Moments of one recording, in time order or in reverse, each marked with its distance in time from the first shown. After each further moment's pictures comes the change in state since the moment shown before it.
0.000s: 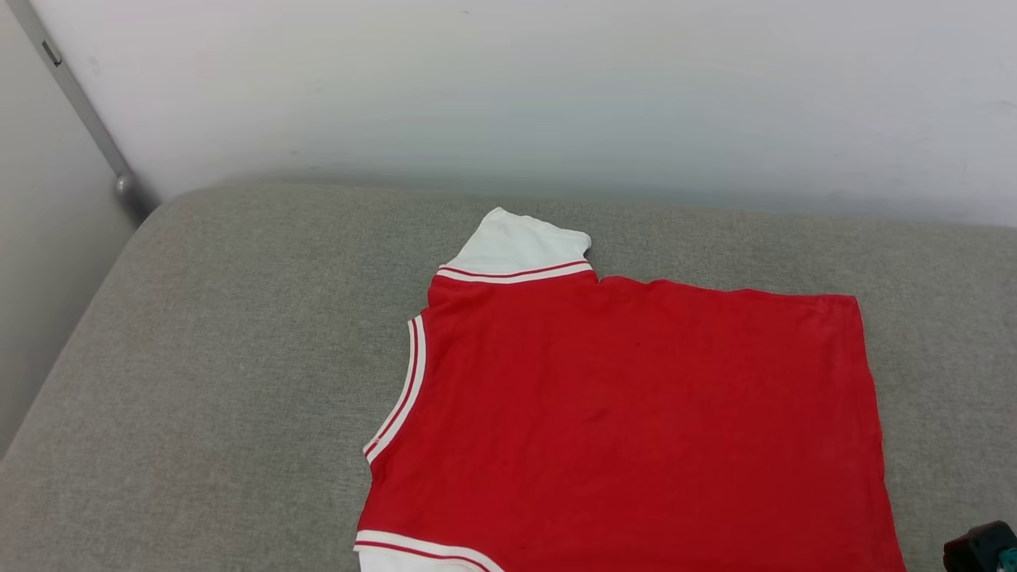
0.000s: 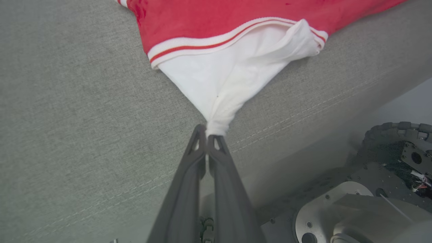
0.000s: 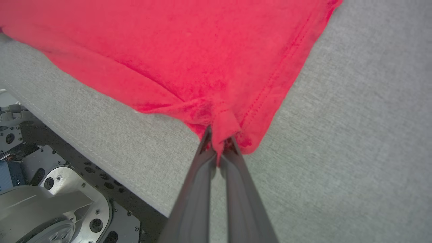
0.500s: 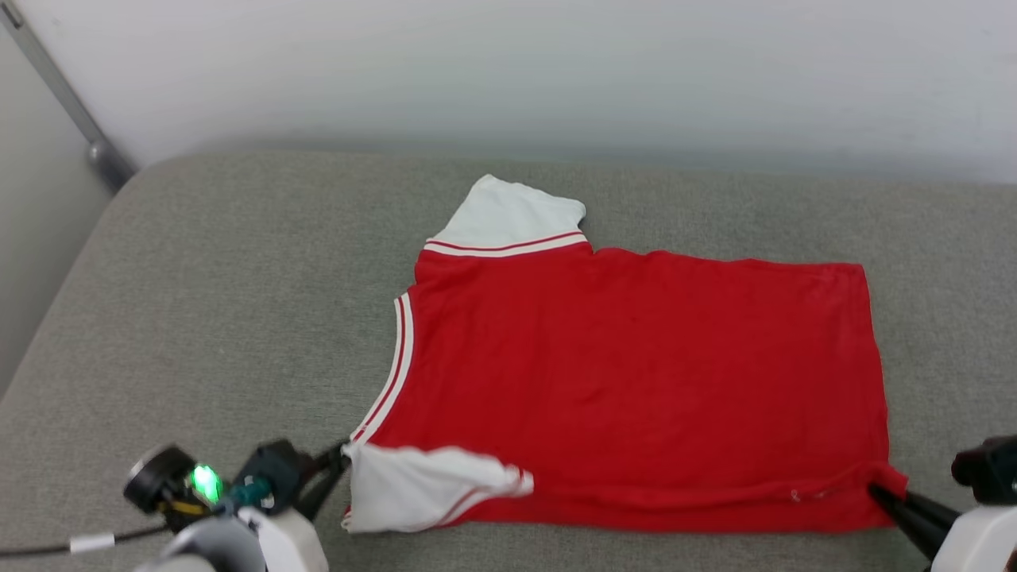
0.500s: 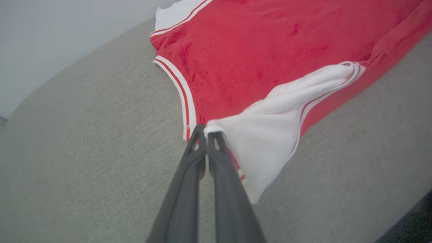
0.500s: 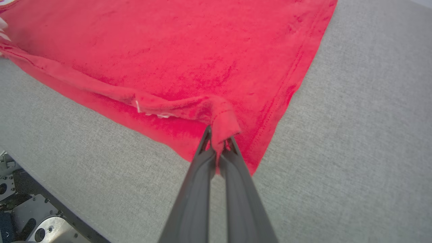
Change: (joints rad) left arm -0.315 -0.030 0.040 0.098 0.118 -0.115 -0.003; right arm -0.043 0.103 -0.199 -0.119 -0.085 0.000 0.081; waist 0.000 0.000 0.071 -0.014
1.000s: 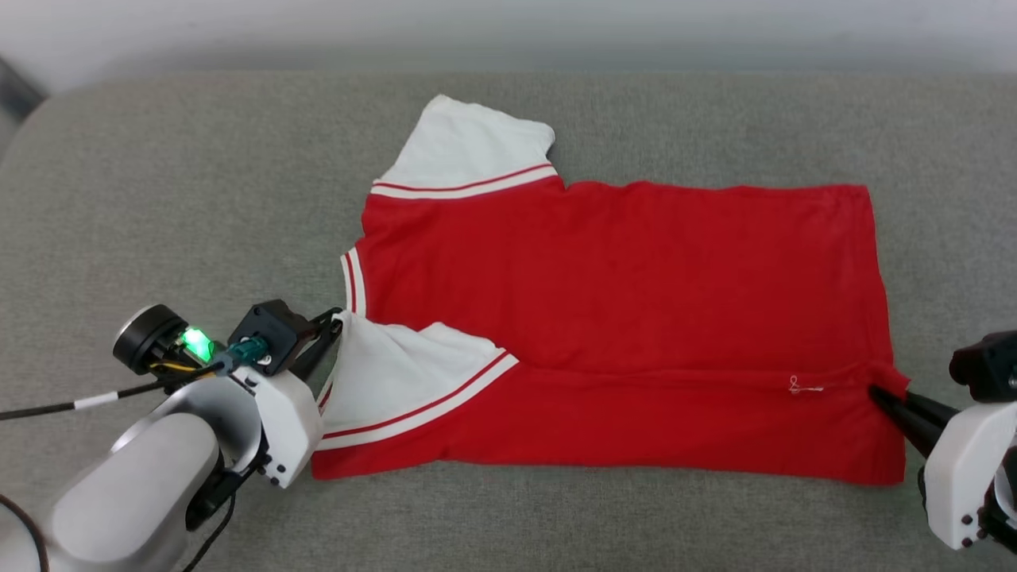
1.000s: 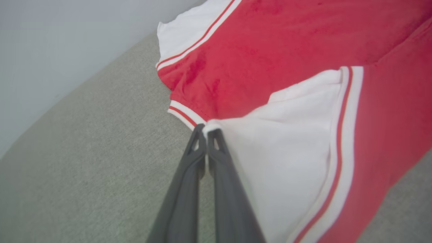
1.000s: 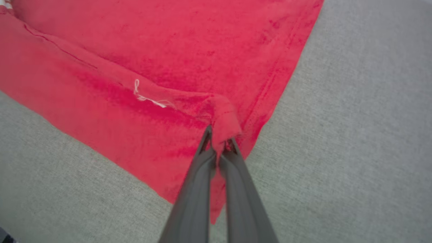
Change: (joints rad) left arm -0.316 -0.097 0.023 0.249 0.045 -0.137 0.005; right arm -0.230 0.002 0.026 0.026 -0.018 0.000 0.079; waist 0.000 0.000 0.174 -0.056
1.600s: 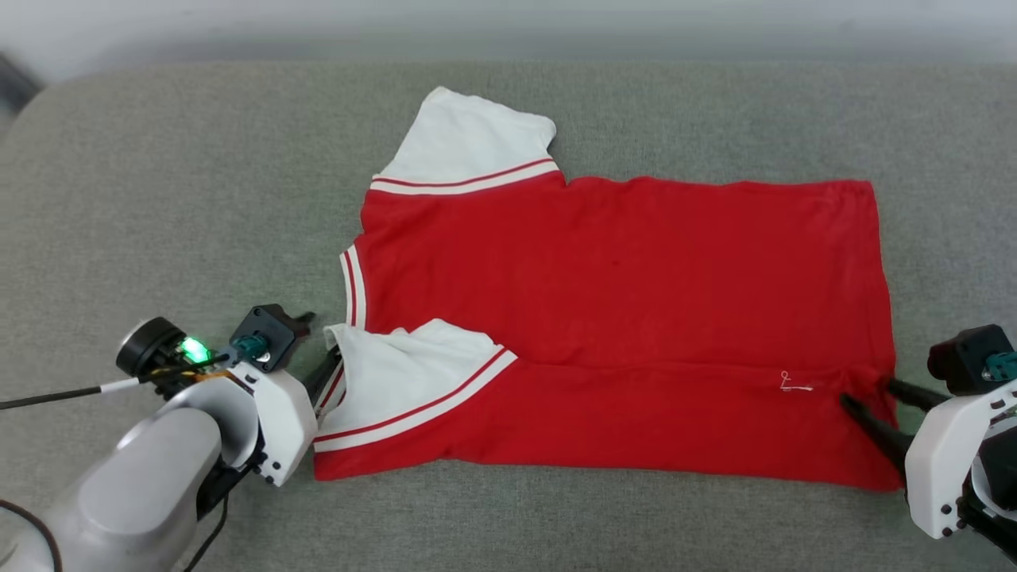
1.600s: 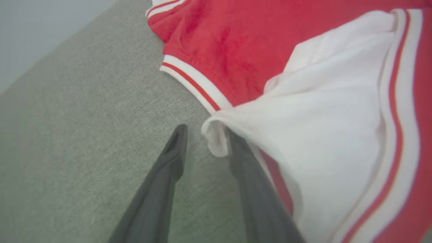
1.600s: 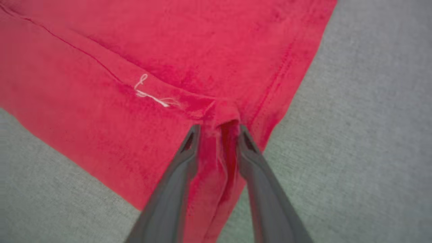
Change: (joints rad) left arm -0.072 -0.094 -0.067 0.295 -0.019 -0.070 -0.084; right arm -0.105 0.008 0.118 0.146 0.030 0.000 -0.042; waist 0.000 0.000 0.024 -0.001
